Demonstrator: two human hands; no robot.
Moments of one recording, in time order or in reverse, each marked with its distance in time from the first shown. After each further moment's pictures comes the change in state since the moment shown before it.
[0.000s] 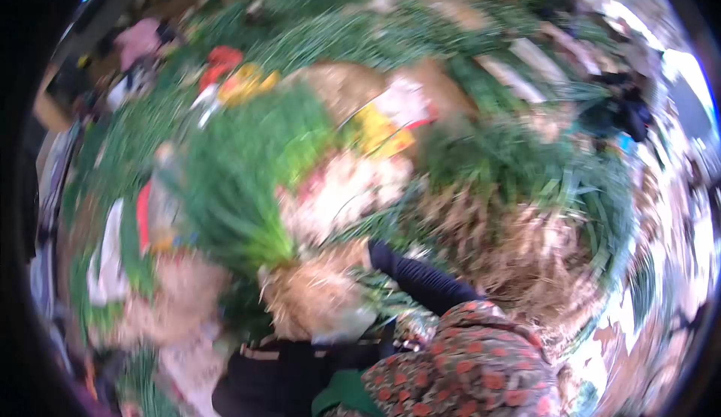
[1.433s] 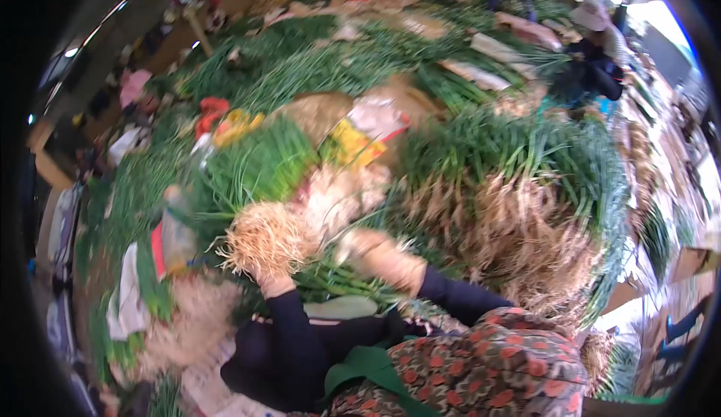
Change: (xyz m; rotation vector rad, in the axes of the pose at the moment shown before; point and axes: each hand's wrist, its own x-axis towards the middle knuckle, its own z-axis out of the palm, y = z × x) left_hand 0.064 -0.001 0.021 -0.141 -0.164 0.181; right_hand -0.178 -0.058 0.082 0.299 0.403 -0.421
